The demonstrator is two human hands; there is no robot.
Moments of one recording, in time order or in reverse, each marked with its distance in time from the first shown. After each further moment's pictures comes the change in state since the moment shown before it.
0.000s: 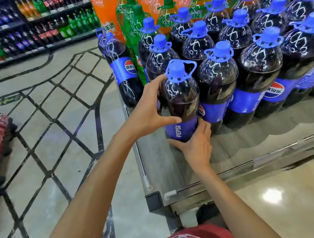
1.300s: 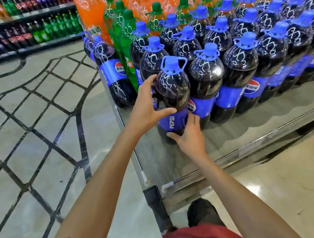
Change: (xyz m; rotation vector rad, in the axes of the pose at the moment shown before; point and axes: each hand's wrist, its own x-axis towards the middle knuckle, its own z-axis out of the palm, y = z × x) left_hand -0.006 -0.018 0.014 -0.073 0.131 0.007; right_hand 0.004 -0.001 -0.005 -0.053 -0.098 -0.024
